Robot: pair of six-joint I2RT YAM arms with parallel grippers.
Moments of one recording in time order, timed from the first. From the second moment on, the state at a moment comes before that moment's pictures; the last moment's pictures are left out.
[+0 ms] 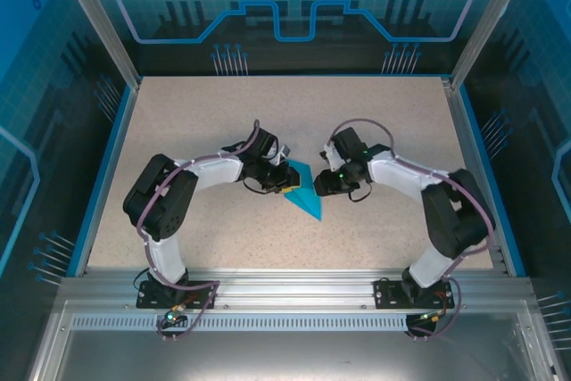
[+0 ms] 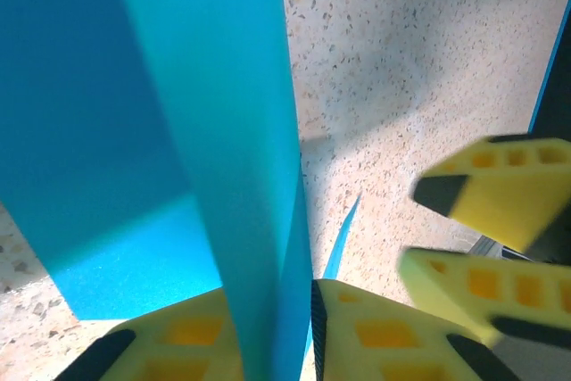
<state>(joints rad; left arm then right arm) -0.50 1.85 1.08 -0.26 0.63 -0.76 0.48 1.61 0.99 -0.57 -0.29 0.25</state>
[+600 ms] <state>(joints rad) -0.50 1.88 1.11 -0.32 0.57 -0.77 0.77 1.40 0.71 -0.35 -0.05 0.19</state>
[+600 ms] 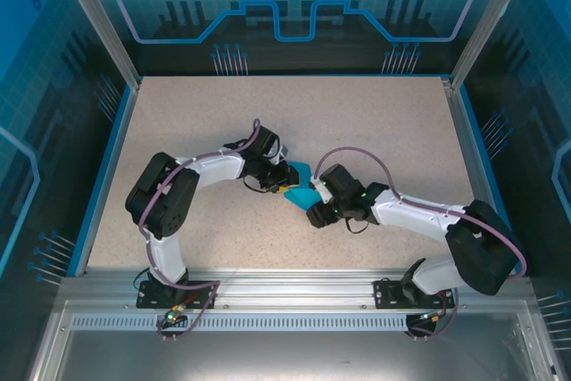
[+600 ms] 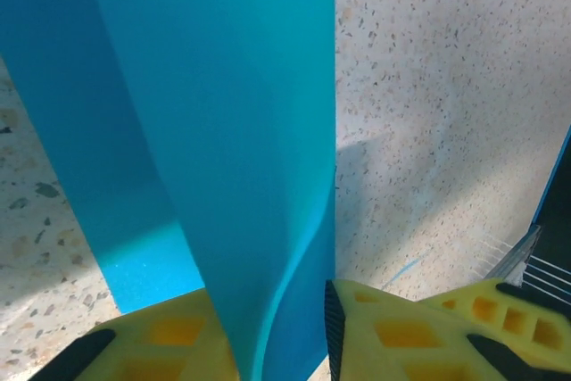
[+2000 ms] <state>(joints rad) -0.52 1.92 1.18 -0.34 0.54 -0.80 0.86 1.60 0.83 -0.31 0.14 0.14</state>
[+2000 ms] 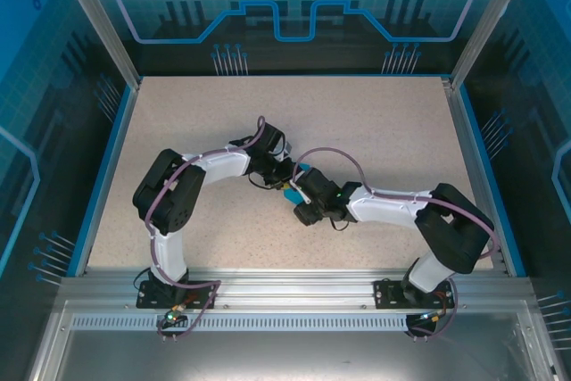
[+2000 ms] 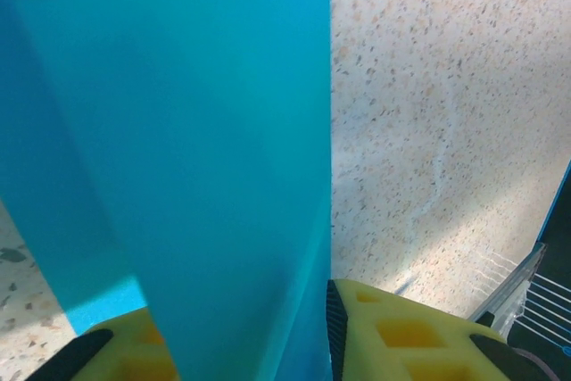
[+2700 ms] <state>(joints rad) -0.51 1.92 1.20 -0.39 0.50 -0.79 0.86 1.63 0.83 -0.28 0.16 0.16</state>
